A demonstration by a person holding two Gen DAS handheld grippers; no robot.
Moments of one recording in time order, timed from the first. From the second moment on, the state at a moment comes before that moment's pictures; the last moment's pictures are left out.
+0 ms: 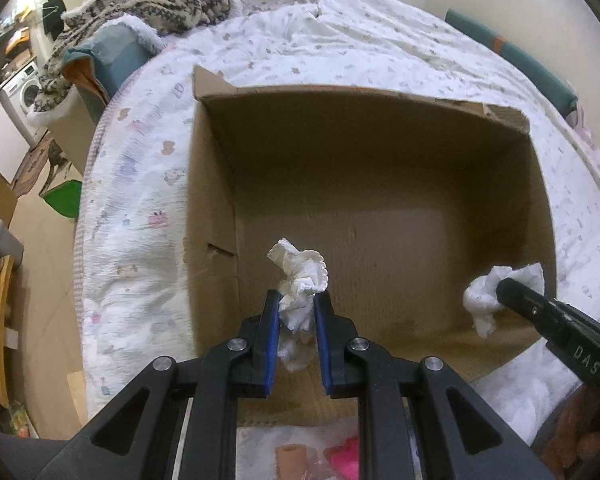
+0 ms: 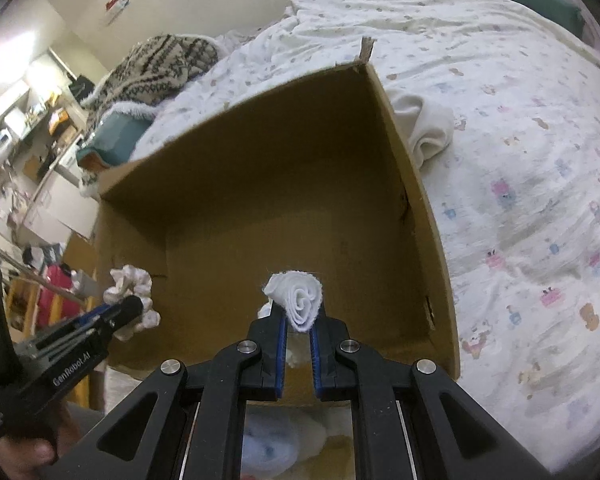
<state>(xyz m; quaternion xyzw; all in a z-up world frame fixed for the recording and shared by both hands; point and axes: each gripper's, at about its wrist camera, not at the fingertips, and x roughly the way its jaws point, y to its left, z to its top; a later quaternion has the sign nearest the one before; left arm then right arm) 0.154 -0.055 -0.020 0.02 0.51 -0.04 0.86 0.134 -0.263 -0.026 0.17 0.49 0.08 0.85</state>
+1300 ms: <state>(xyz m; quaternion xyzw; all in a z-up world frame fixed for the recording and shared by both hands) 0.163 -0.084 -0.039 0.04 0.52 -0.02 0.85 0.141 -0.280 -0.038 0.20 0.49 0.07 0.85</state>
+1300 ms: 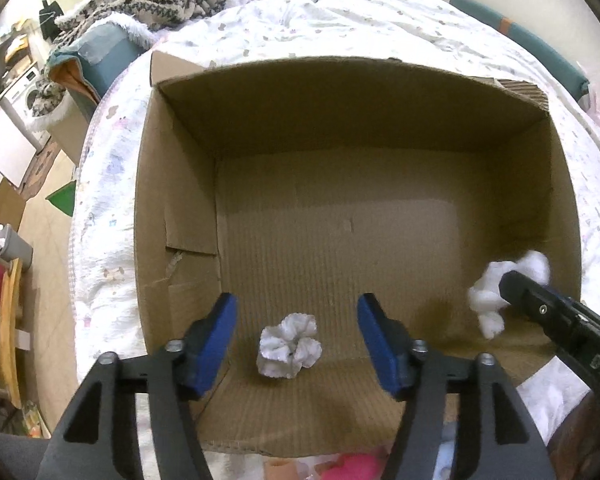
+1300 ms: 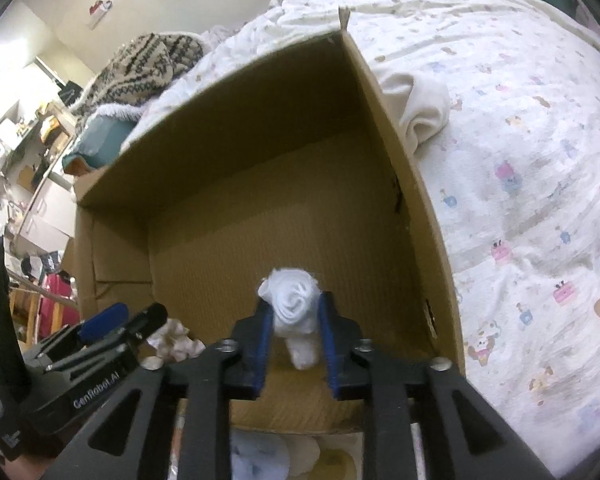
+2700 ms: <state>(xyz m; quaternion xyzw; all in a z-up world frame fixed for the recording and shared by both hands) 0.099 -0.043 -0.002 0.03 0.50 -0.03 0.87 0.086 -0.287 -0.003 0.19 0.46 0.05 0.87</state>
